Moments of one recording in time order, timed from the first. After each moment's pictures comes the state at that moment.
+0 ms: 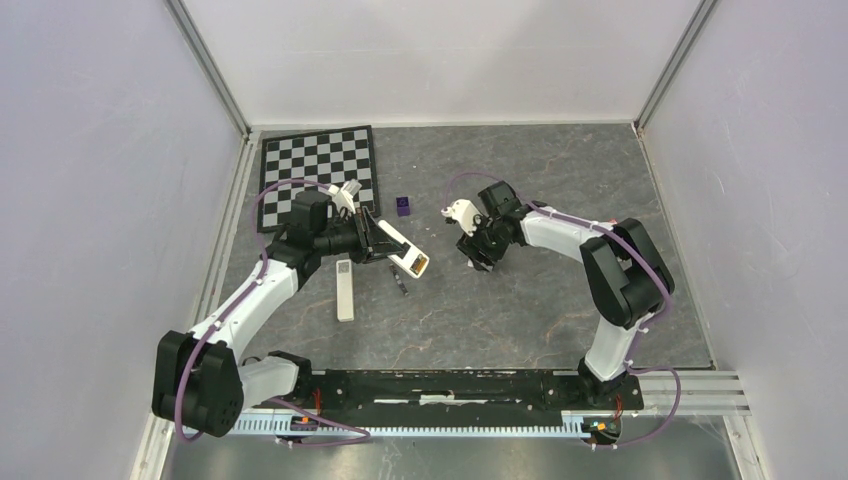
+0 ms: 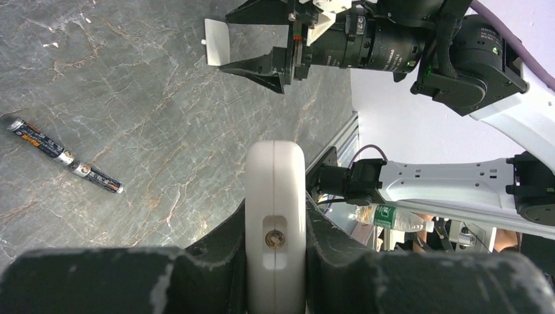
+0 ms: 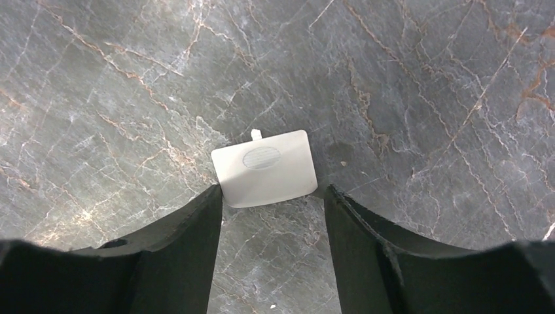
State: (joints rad) left arm -0.27 1.17 0.73 -0.13 0.76 -0.76; right arm 0.51 1.80 1.09 -0.41 -0.25 -0.51
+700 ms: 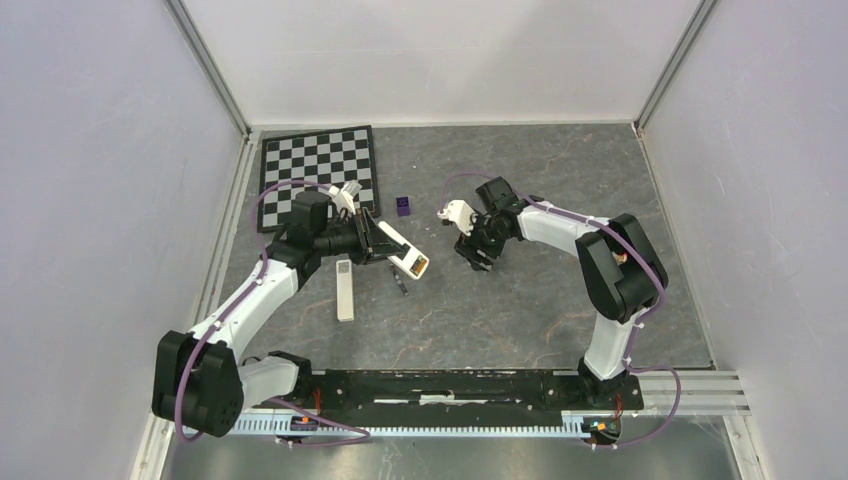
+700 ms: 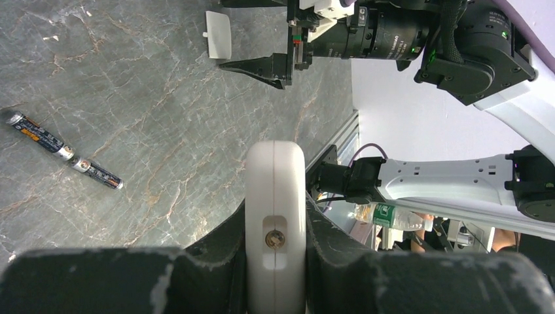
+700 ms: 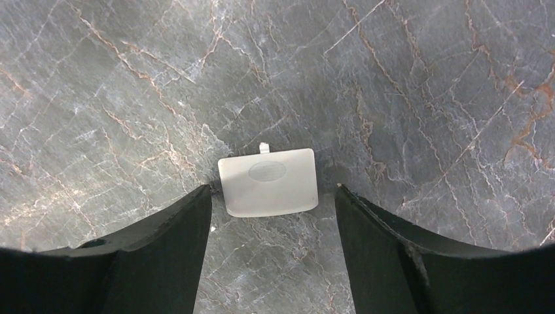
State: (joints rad) left arm -0.27 1.17 0.73 -0.14 0.76 -0.76; right arm 0.51 1.85 1.15 -0.46 -0.30 -0.62
